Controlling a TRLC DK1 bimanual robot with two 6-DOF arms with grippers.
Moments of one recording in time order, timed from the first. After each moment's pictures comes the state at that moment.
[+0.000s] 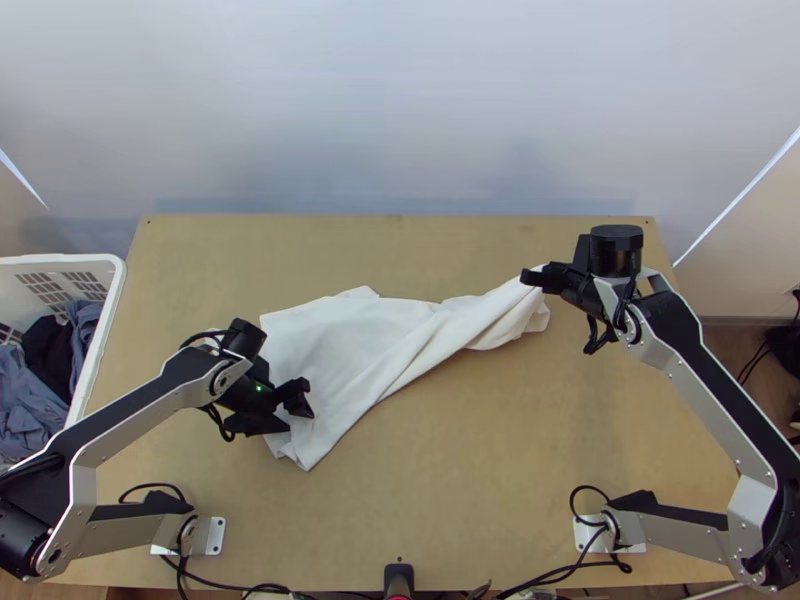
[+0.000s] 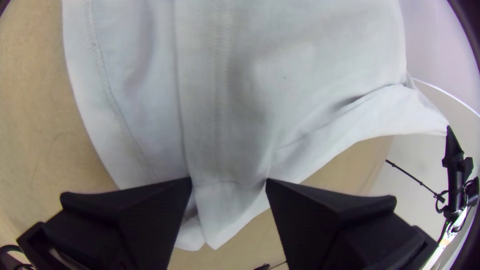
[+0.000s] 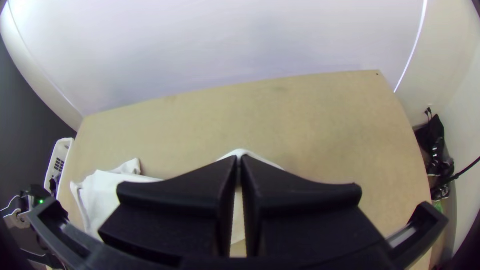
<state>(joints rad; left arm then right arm) -0.34 1.39 0.76 -0.73 0.48 -0.70 0.29 1.35 1.16 -0.48 0.05 0.36</state>
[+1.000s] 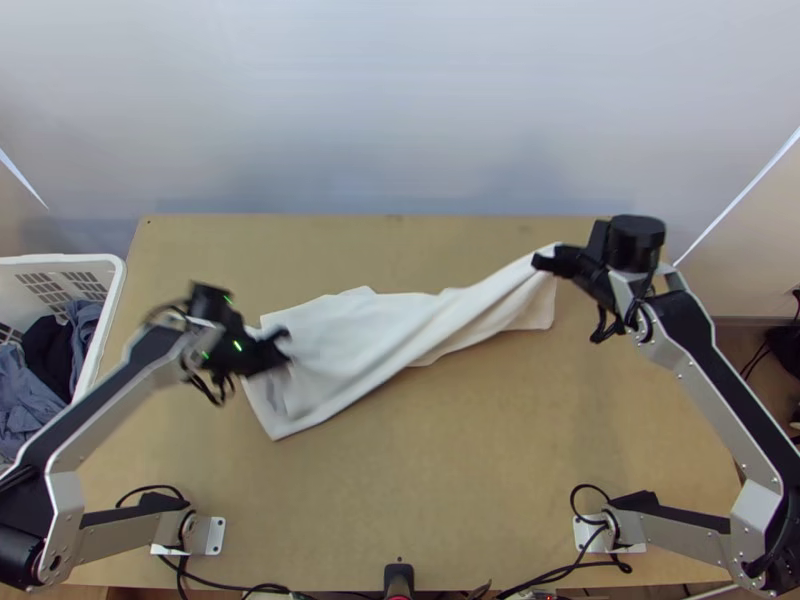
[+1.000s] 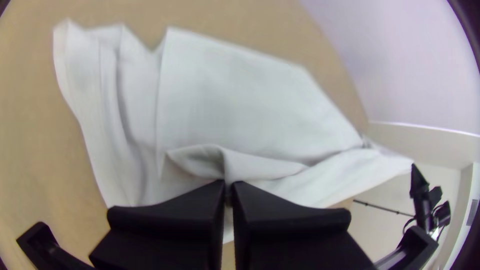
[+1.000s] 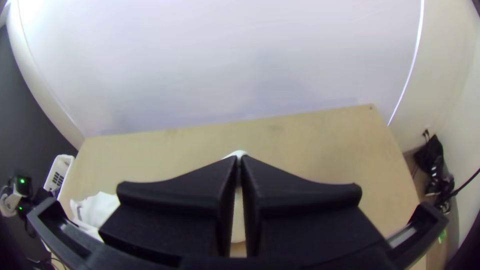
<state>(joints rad) -0.18 1.35 0.91 -0.62 0.41 -0.70 0.25 1.33 1.18 -0.37 0.06 0.31</state>
